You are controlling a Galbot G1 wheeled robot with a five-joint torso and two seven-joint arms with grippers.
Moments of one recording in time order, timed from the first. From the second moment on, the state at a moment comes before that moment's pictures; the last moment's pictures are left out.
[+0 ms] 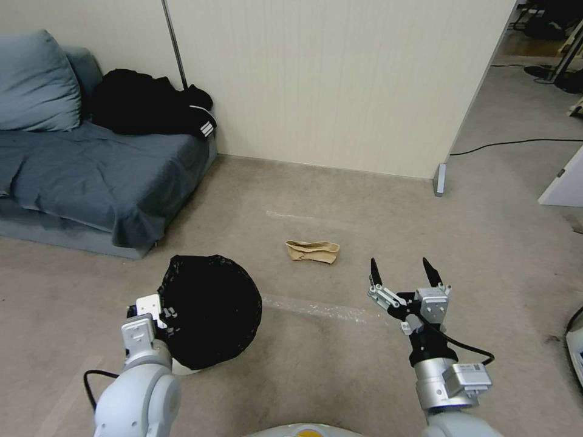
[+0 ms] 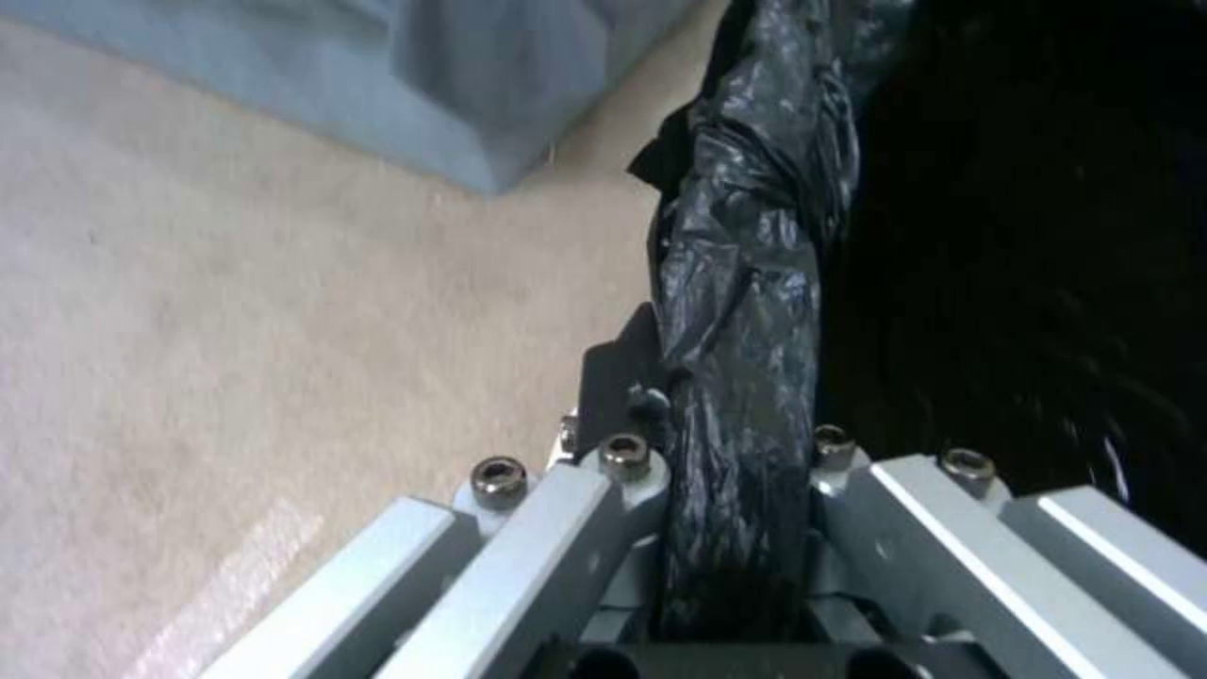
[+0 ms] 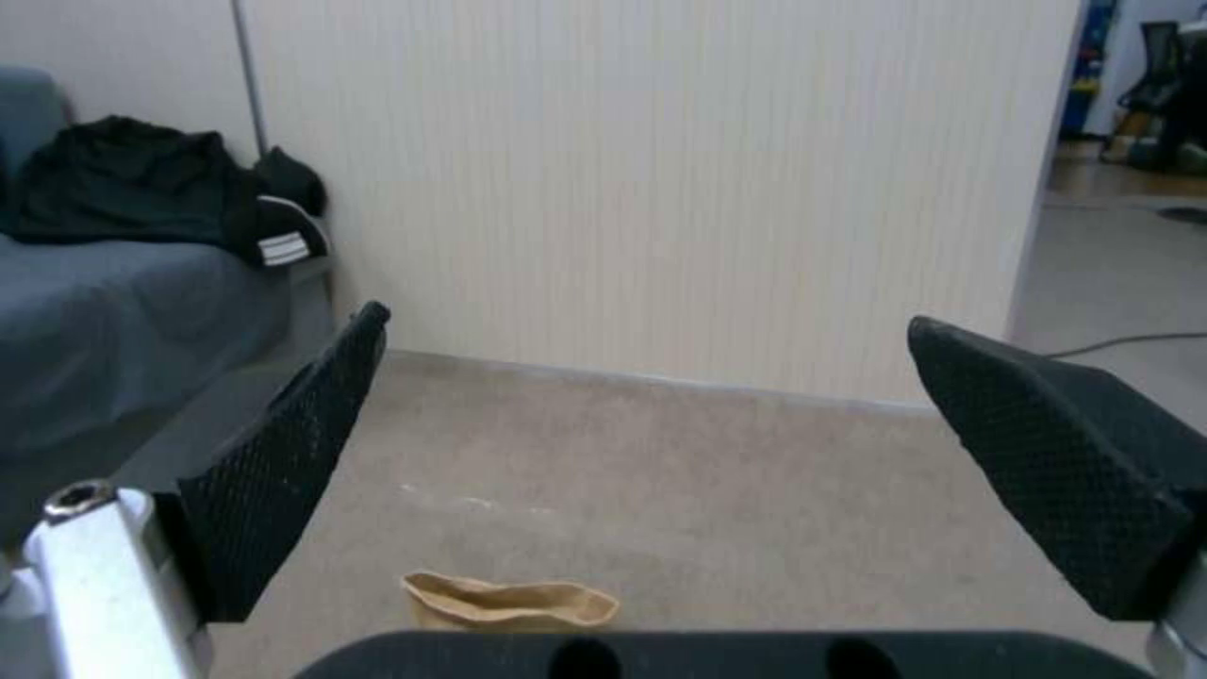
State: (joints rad) left arm 1.66 -1.51 -0.62 -2.33 -0.19 0.66 -0.39; right arm -1.77 1.54 0.48 2.28 0.00 0.08 -0.02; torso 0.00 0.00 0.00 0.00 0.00
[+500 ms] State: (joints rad) left arm 1.84 -1.54 -0.56 -2.47 -0.06 0.57 -0.35; right arm -1.76 1.52 0.46 2.28 0.01 0.11 -0.04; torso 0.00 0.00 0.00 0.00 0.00
